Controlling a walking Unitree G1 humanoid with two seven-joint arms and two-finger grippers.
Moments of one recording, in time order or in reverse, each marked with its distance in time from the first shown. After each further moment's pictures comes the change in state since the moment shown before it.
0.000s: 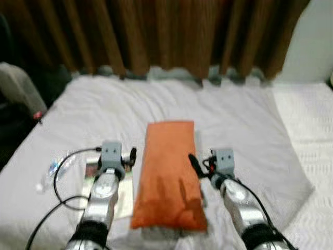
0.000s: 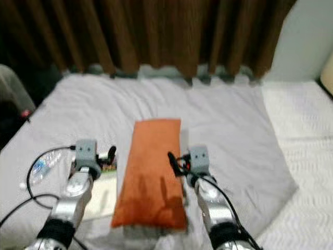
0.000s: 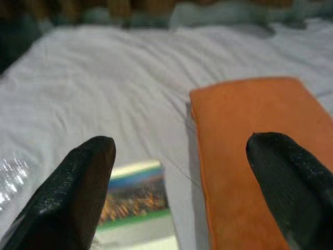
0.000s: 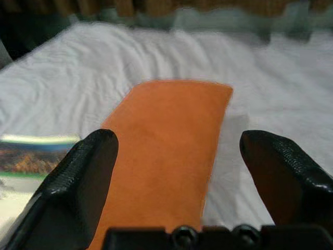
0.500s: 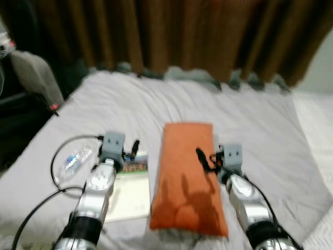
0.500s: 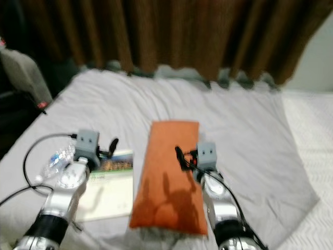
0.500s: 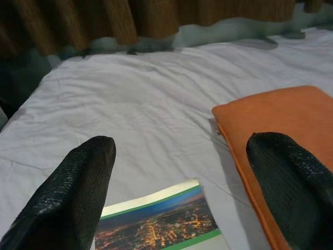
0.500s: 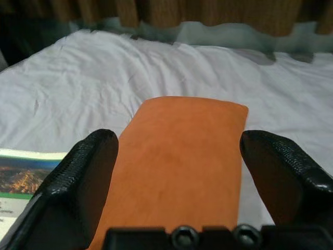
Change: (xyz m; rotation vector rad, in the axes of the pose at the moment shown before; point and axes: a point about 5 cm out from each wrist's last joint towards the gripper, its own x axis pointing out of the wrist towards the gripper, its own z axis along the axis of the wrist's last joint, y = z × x) left arm -0.003 0.006 0.030 0.119 -0.093 -0.093; right arm 0.001 -0.007 0.016 -0.038 -0.081 -0.048
